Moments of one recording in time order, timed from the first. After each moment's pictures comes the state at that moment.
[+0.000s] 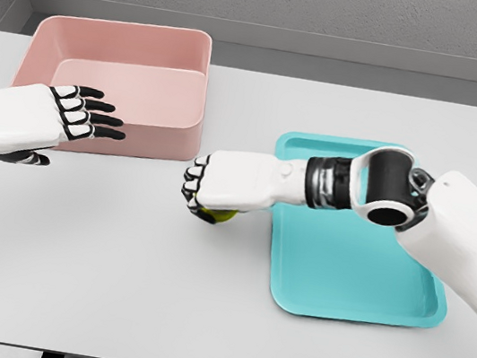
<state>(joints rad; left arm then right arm) -0.37 1.18 -0.50 -1.80 -0.47 -0.61 -0.10 -0.82 -0.46 0.91 -1.63 0.55 -0.61 0.58</state>
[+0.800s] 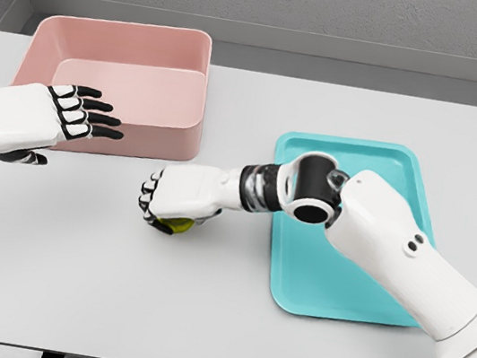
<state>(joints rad) -0.37 1.19 -0.50 -1.80 -0.47 -0.61 -0.10 -0.81 -0.25 0.98 -1.40 0.65 -0.61 0.58</state>
